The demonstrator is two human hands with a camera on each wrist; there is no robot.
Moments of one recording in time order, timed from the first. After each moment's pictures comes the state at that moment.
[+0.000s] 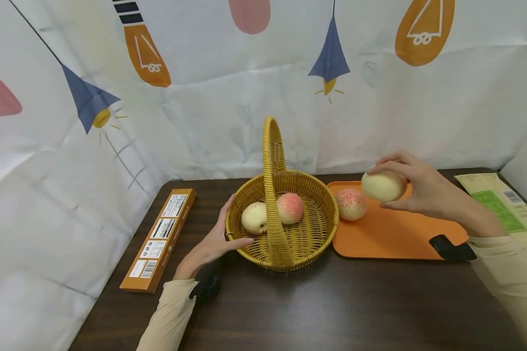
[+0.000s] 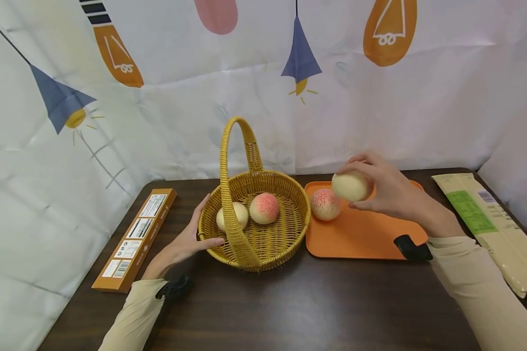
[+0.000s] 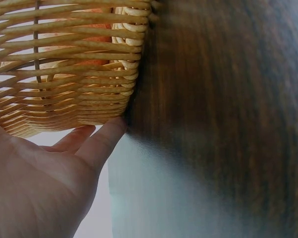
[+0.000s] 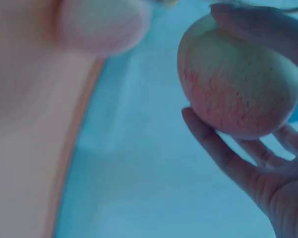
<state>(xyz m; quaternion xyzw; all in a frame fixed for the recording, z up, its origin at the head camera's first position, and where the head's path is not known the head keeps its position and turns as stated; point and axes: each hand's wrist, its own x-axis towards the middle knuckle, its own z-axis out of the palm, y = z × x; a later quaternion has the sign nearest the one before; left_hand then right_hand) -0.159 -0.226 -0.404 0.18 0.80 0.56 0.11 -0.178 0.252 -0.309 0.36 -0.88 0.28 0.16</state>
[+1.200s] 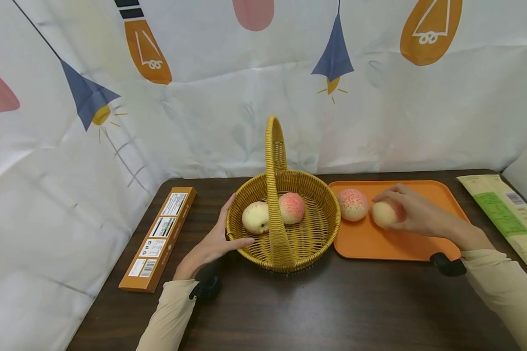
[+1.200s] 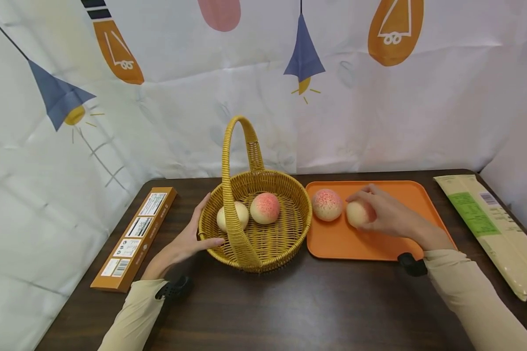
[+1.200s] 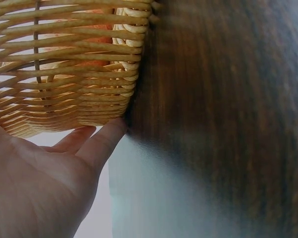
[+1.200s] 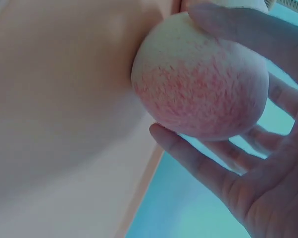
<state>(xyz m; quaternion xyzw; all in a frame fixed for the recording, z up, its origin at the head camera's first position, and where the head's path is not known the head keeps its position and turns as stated) -0.161 -0.227 -0.407 0.18 0.80 0.56 0.11 -0.184 0.268 -0.366 0.29 -0.93 0.23 0.00</state>
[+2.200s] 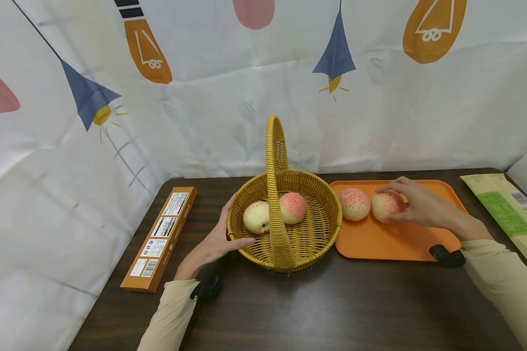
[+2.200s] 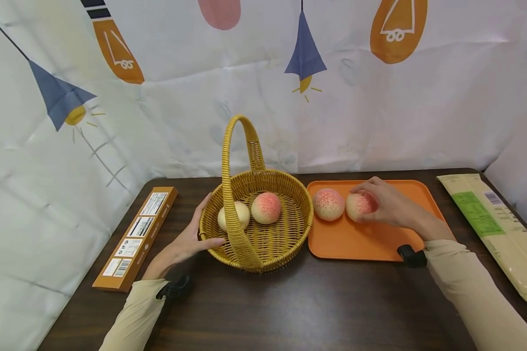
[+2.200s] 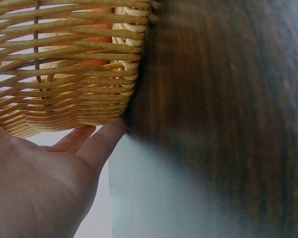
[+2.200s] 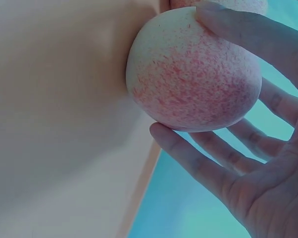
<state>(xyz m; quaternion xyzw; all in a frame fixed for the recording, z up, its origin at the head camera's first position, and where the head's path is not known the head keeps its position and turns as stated) -0.160 -0.227 -0.405 0.18 0.80 0.56 0.11 -0.199 0.272 -0.364 0.27 -0.93 0.25 0.01</state>
